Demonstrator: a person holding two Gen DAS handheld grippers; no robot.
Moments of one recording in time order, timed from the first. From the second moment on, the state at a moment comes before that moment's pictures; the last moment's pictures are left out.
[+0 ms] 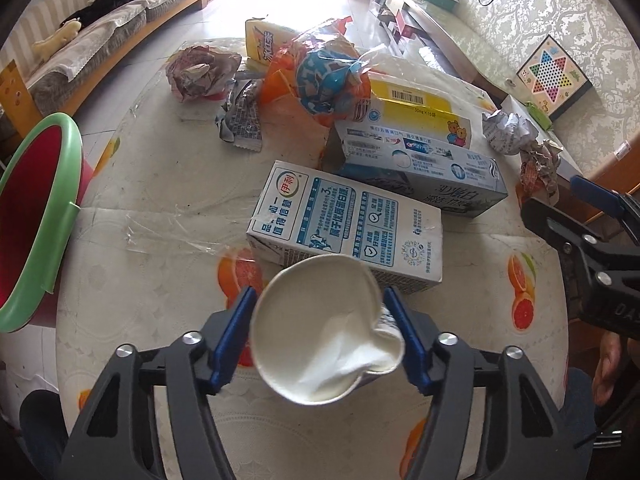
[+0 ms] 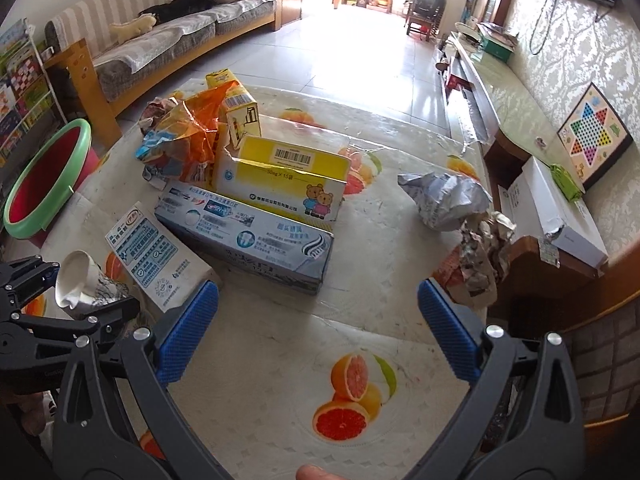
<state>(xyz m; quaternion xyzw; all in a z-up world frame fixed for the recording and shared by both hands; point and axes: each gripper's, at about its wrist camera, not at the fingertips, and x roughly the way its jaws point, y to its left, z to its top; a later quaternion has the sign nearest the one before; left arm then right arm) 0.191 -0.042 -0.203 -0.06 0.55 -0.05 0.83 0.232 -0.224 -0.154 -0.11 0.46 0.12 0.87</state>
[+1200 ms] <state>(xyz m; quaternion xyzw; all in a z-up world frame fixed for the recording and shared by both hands) 0.167 -0.014 -0.176 -0.07 0.52 -0.07 0.85 0.258 -0.186 -0.184 -0.20 0.52 0.28 0.78</state>
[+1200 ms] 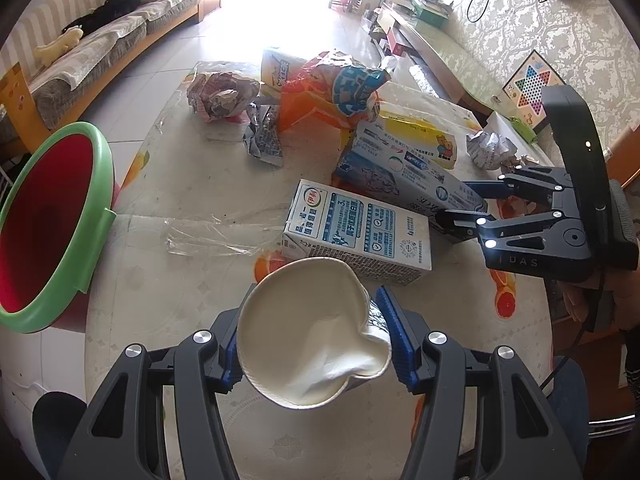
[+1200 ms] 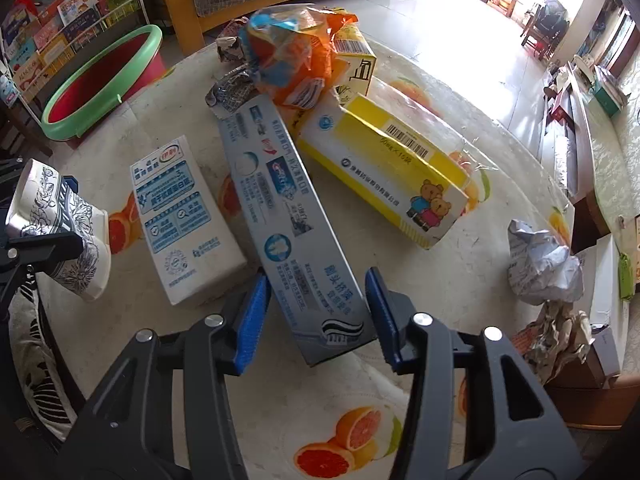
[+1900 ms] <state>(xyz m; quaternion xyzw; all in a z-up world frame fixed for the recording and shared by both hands) 0.142 0.004 -0.136 -0.07 0.48 -0.07 0.87 0.178 -0.235 -0.130 -0.09 0.49 0.18 0.85</state>
